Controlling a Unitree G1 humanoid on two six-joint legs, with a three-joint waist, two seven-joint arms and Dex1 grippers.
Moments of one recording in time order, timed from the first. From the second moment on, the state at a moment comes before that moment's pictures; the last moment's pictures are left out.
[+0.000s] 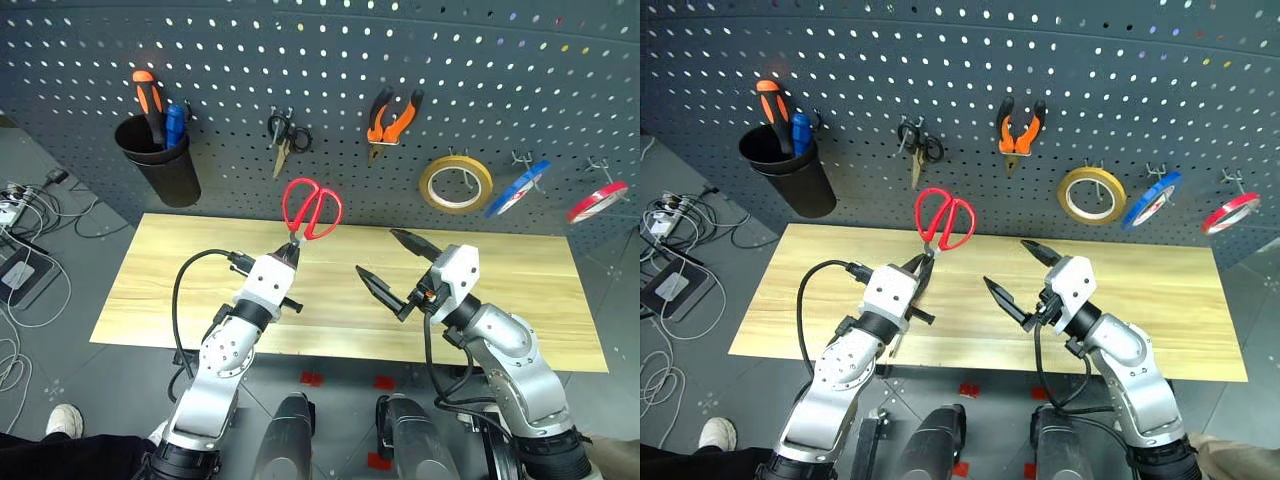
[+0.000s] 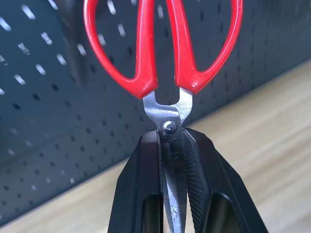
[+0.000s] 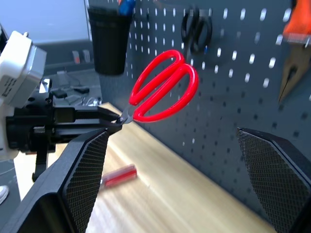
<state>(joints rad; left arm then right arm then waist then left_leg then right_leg) -0.05 0.31 -0.14 -0.33 0.12 0.09 -0.16 -0.12 -0.30 0.14 -0.43 0.26 0.14 0.56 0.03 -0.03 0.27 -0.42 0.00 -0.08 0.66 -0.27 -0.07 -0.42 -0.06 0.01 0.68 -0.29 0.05</state>
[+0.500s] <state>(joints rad) -0.08 0.28 -0.10 -0.30 0.17 0.01 -0.12 -0.19 -0.27 0.10 -0.35 0.27 0.08 0.56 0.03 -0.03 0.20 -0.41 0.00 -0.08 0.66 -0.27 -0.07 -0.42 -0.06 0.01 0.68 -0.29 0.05</state>
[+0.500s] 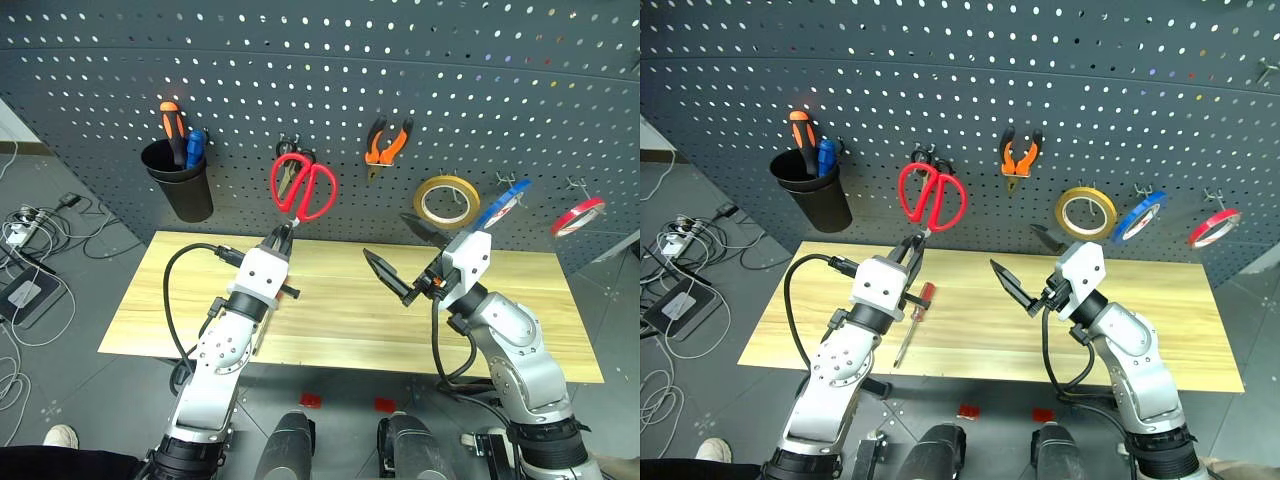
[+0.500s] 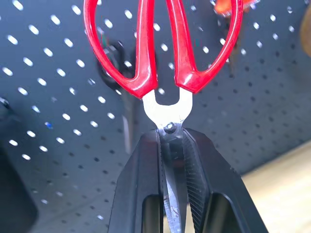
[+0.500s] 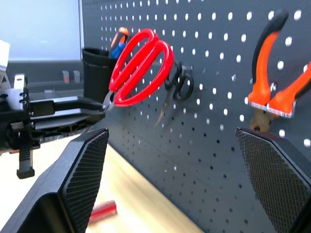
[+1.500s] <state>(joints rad) -0.15 0.23 -0.07 -0.21 0.19 0.02 -0.10 -0.22 -0.28 0.10 -0.31 0.27 0.08 0.55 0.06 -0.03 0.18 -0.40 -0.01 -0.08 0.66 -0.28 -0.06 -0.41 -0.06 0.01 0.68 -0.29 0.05</state>
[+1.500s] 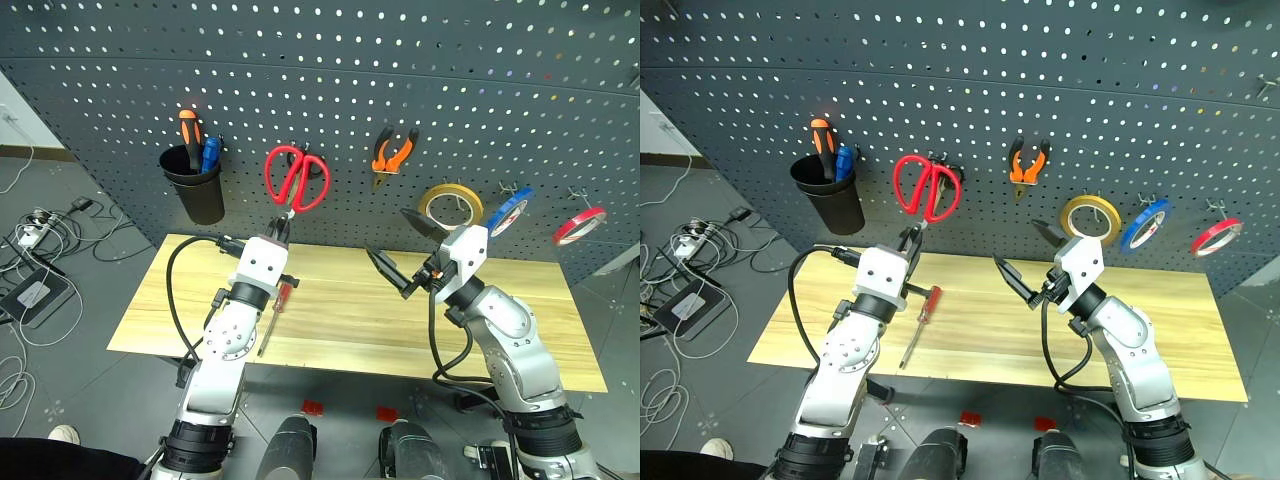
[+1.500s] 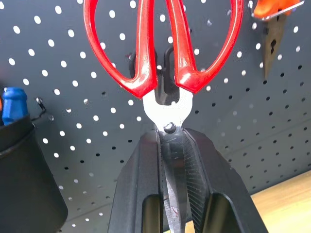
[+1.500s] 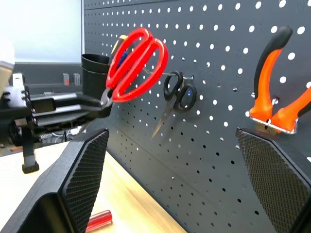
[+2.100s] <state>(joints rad) -0.24 0.24 -0.07 -0.04 0.20 0.06 -0.11 -0.18 -0.29 0.09 -0.33 0.26 0.10 0.52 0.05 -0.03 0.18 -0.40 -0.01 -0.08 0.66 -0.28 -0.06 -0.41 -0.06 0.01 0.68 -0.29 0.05</state>
